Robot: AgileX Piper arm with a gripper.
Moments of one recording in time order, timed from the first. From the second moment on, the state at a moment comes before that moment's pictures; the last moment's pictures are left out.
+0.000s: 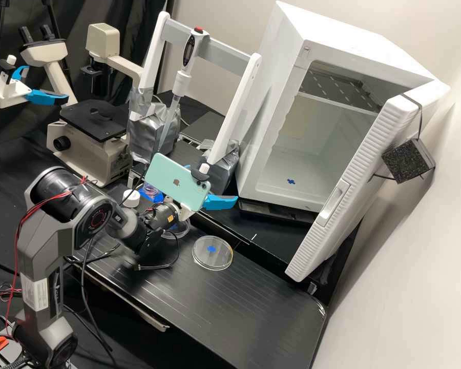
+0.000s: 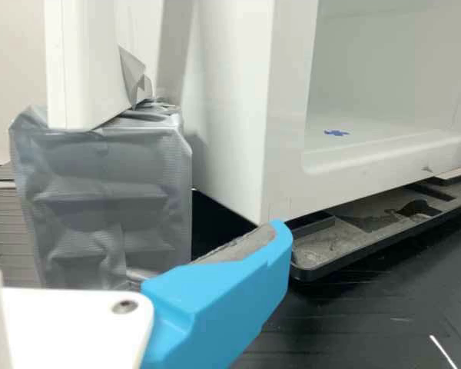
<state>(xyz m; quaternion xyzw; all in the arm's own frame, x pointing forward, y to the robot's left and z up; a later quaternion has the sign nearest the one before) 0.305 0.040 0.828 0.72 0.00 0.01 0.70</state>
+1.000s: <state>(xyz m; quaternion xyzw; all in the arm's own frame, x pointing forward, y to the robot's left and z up) 0.223 0.160 0.872 0.69 0.10 0.19 0.69</state>
